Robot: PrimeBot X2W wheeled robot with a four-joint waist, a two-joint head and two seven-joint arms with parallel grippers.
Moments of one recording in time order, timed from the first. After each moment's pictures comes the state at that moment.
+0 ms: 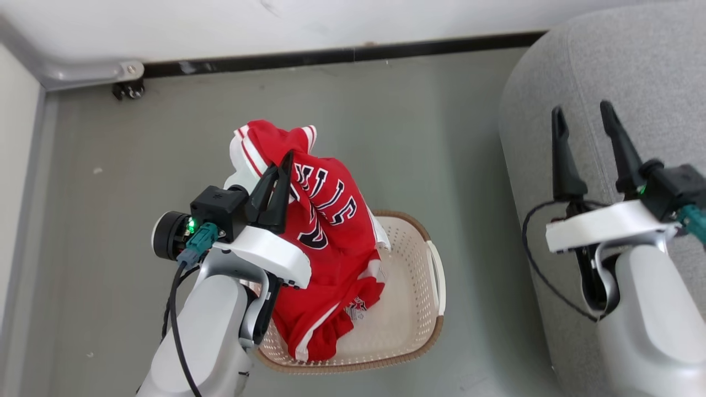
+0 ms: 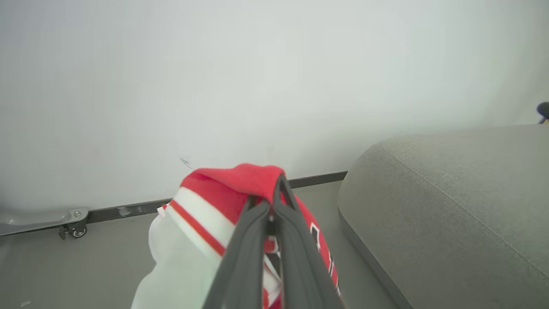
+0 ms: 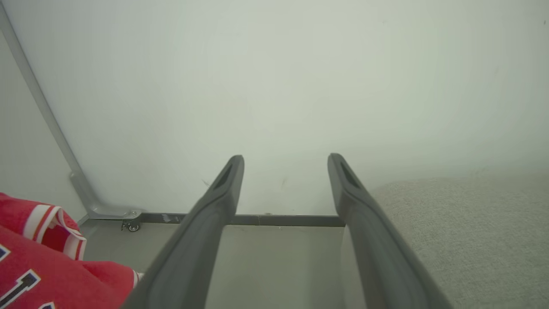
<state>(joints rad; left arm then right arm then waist) -0.54 0.03 -0.36 0.50 -0.29 0.04 -0.25 -0.48 -0.07 -0.05 0.45 0.09 0.13 -0.25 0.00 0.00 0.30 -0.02</state>
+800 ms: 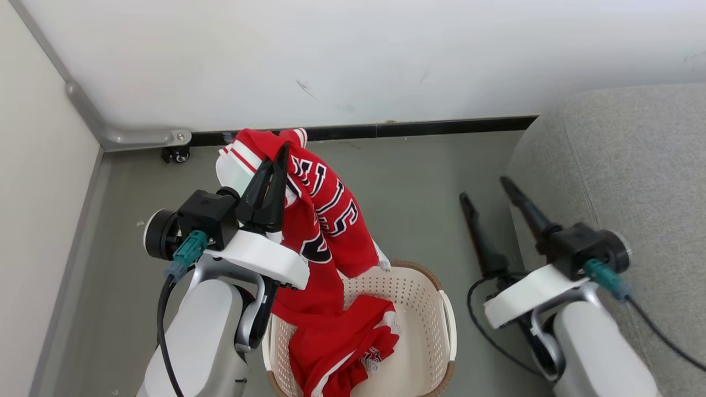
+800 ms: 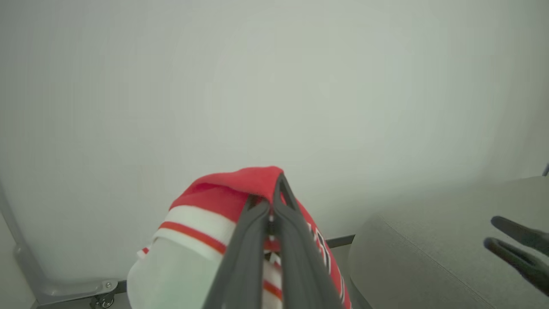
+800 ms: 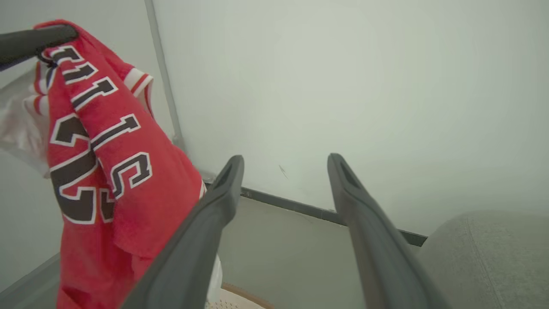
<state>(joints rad) -0.49 0.04 -0.32 0.39 -0.27 0.01 -0.25 -0.36 -0.09 0.21 0.45 0.12 0.13 -0.23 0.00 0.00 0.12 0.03</state>
